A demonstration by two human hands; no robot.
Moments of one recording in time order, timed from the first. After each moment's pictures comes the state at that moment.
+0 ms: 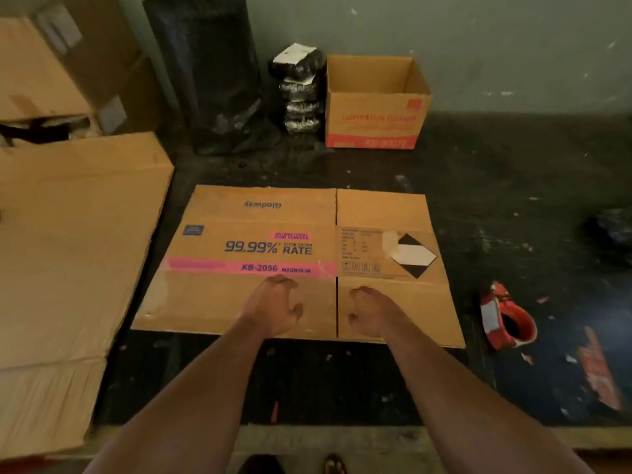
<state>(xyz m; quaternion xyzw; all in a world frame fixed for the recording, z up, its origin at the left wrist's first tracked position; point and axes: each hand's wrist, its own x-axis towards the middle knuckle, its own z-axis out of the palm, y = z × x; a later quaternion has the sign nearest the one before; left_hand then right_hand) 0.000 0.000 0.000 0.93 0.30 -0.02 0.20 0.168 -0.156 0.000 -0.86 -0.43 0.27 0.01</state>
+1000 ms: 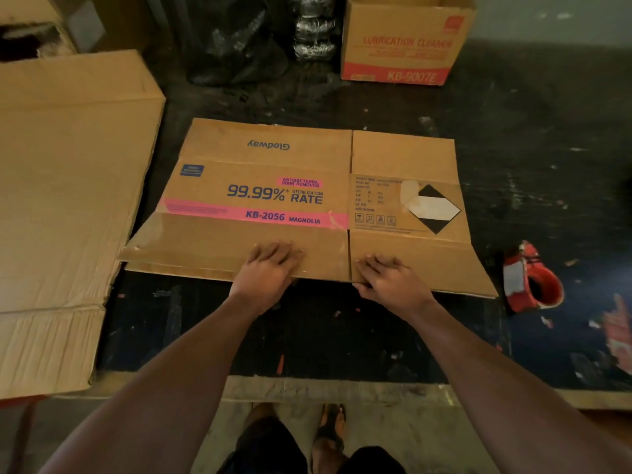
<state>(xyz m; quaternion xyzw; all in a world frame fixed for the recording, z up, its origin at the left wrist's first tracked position) -0.036 0.010 -0.060 0.97 0.21 -0.10 0.06 0.165 -0.194 -0.040 -0.79 -0.60 0.14 -0.09</state>
